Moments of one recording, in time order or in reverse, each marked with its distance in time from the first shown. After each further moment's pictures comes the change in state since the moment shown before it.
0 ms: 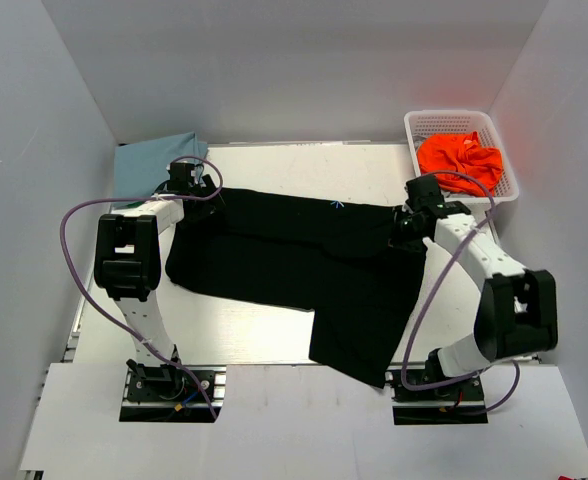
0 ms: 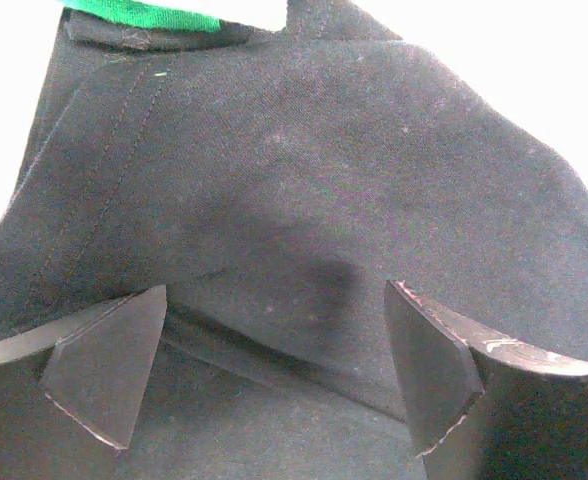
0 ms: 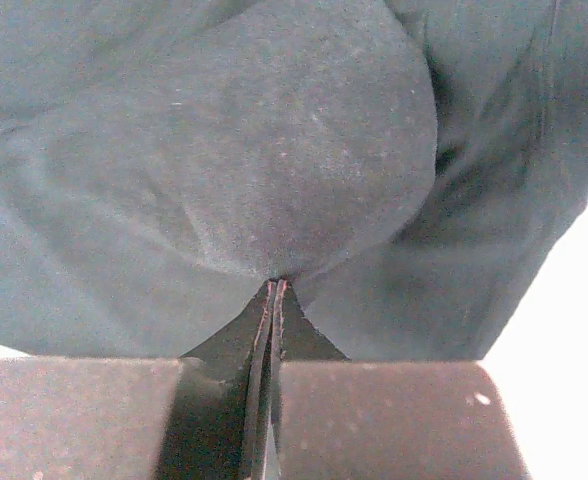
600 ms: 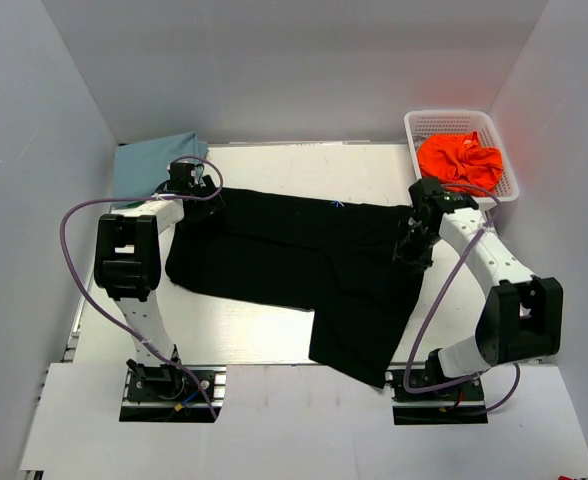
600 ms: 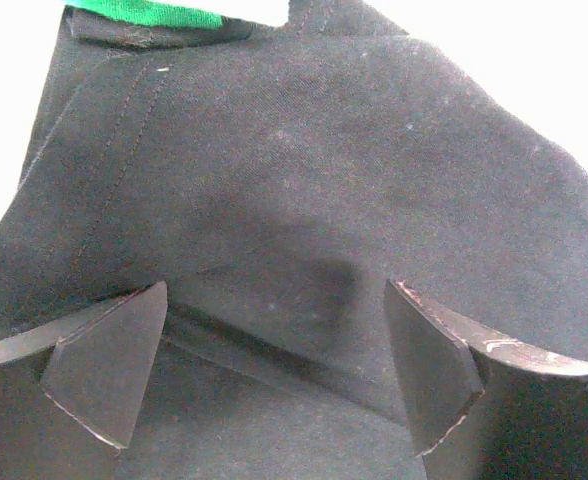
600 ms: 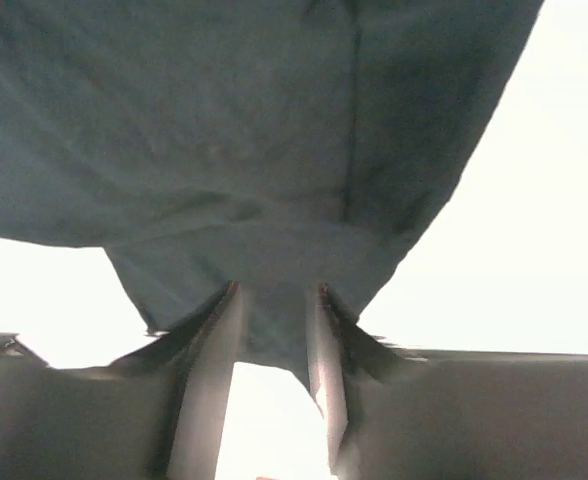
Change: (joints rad) left arm 0.000 0.000 0.001 -0.011 -0.011 0.012; right arm -0.002 -0.075 0.077 -0.435 -0.050 0.044
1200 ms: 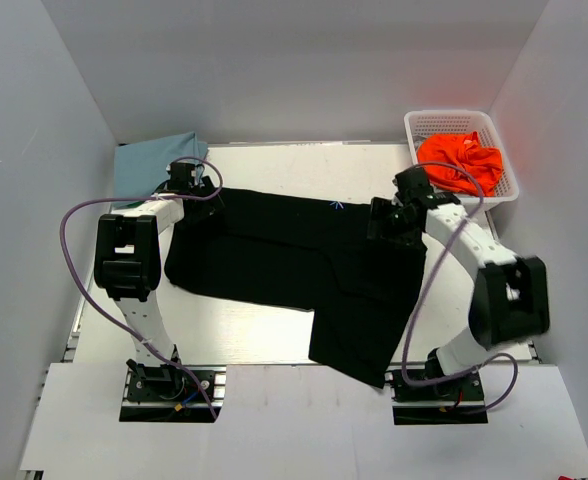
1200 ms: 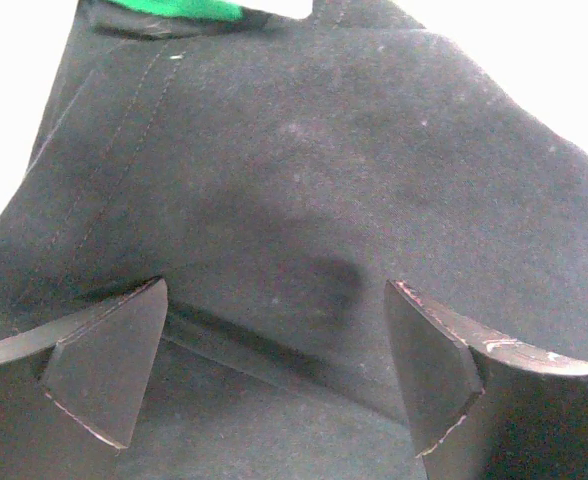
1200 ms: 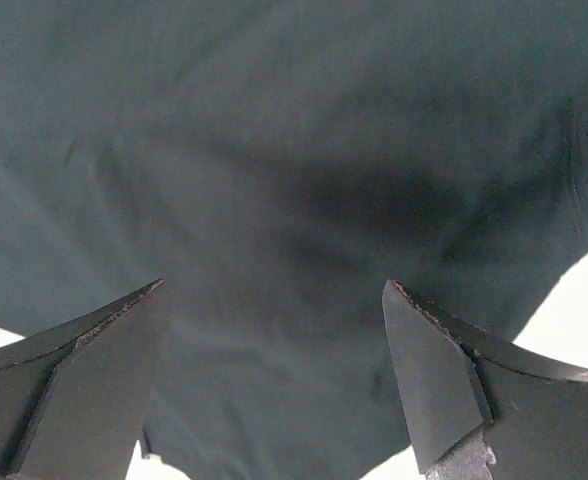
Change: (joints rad) left arm -0.001 0.000 0.005 -0.025 -0.018 0.002; right arm 0.054 0.085 0.011 0.357 0.044 -0.088
